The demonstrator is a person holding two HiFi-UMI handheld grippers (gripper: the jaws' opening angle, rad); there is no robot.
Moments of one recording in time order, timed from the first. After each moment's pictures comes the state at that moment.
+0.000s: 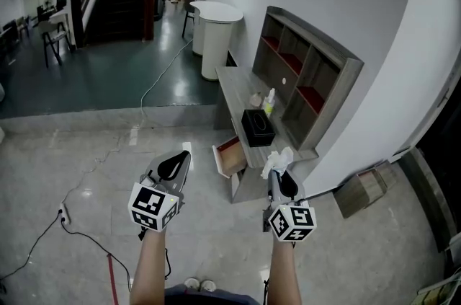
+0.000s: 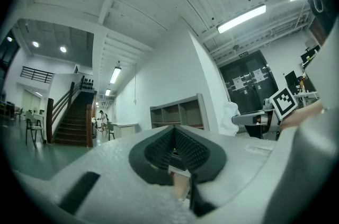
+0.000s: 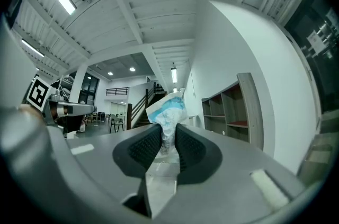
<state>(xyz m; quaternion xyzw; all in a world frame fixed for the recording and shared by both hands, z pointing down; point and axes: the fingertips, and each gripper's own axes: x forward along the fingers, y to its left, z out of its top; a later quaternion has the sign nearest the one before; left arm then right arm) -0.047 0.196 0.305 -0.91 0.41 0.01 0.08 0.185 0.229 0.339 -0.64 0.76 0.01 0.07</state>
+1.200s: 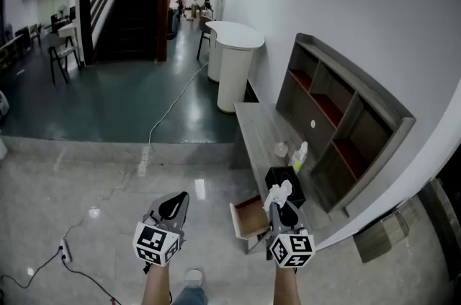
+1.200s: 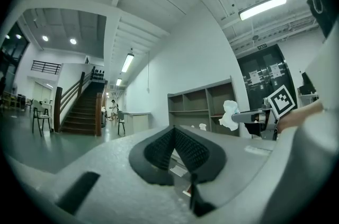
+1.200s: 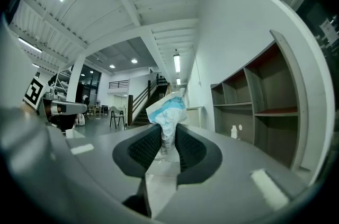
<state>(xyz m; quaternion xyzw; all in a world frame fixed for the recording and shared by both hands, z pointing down) -0.091 -0.062 0.373 -0.89 0.45 -0.01 0.02 0.158 -0.053 0.397 -0.62 0.78 -0.02 0.02</state>
